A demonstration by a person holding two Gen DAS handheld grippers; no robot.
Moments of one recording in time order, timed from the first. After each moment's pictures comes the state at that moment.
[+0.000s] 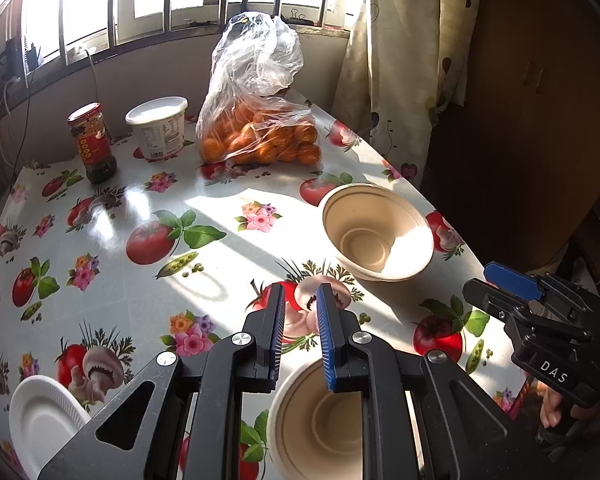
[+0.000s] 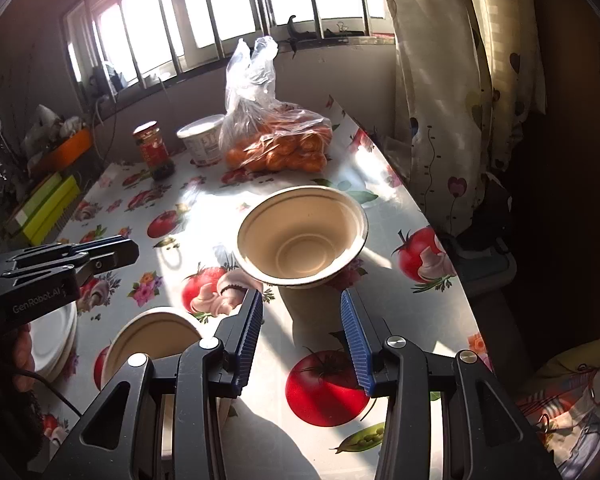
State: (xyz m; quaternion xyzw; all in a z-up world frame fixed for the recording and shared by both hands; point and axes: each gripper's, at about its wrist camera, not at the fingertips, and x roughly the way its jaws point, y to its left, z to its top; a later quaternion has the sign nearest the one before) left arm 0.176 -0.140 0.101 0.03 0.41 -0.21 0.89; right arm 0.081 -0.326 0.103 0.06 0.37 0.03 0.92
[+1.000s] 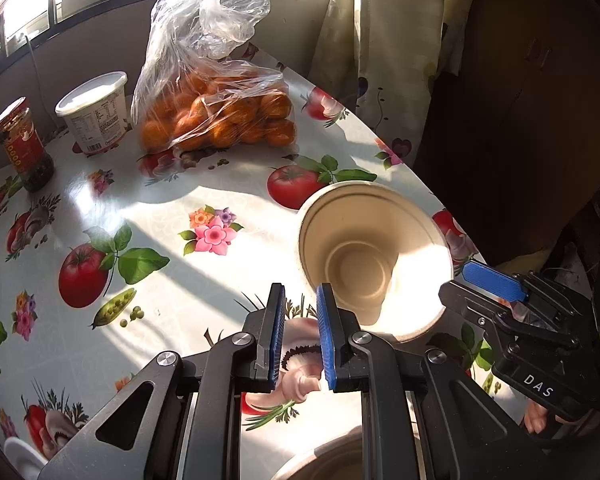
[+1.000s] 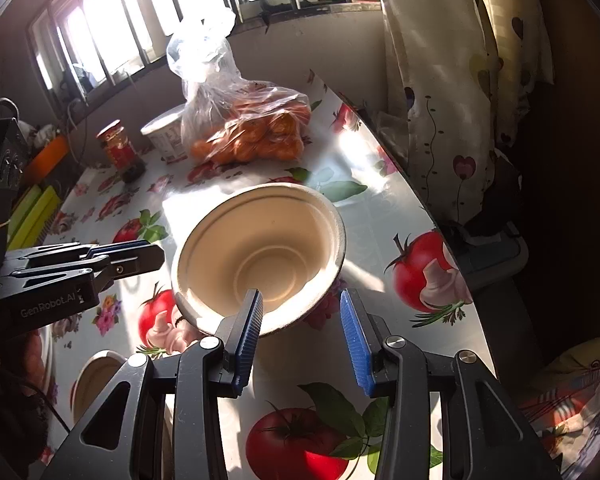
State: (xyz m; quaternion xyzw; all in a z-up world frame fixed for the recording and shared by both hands) left arm 0.251 -0.190 0.065 0.04 0.47 -0.25 0.84; right arm 0.146 -0.356 0.069 0.10 0.41 0.03 0.91
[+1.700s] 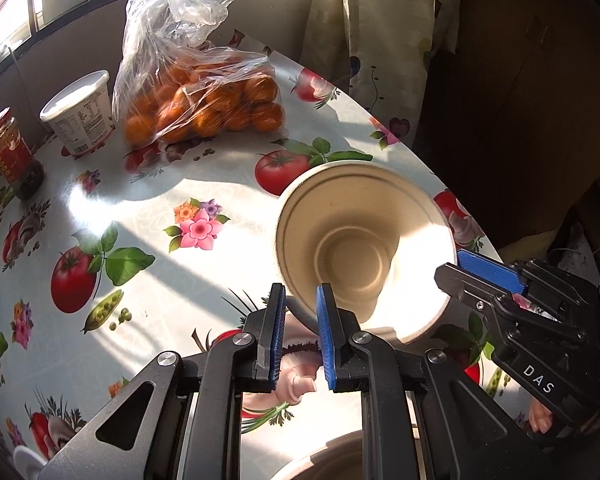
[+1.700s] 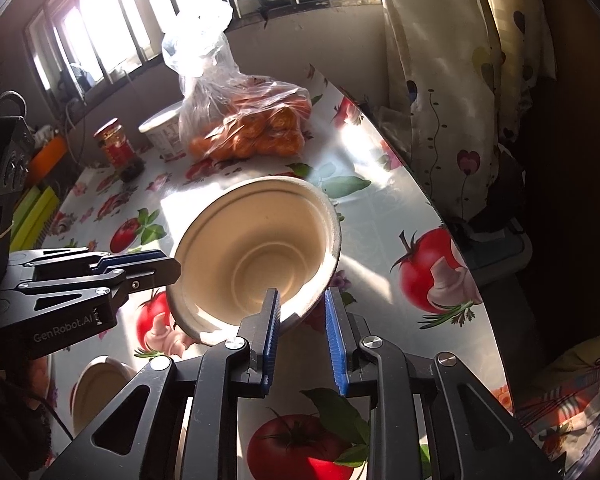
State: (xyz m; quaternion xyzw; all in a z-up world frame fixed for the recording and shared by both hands) left arm 0.252 -0.206 0.054 0.08 0.49 -0.25 0.83; right arm 0.153 -0.355 0.063 0.10 0.42 0.03 0.90
